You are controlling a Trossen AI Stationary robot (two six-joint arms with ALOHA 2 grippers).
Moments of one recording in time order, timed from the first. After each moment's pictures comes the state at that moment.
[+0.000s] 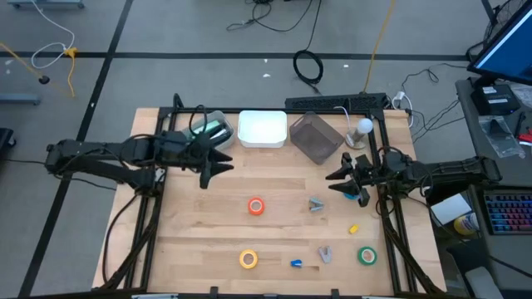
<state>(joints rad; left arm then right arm) 0.03 0.91 0.81 -0.23 0.00 -0.38 0.02 0.46 0.21 0.29 -0.19 0.35</state>
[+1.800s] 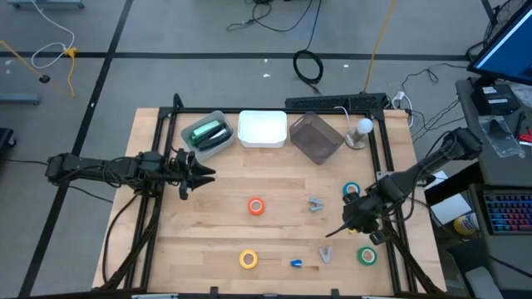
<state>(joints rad) -0.02 0.39 0.18 0.12 0.00 -0.46 0.54 1.13 0.78 -0.92 -0.26 0.19</state>
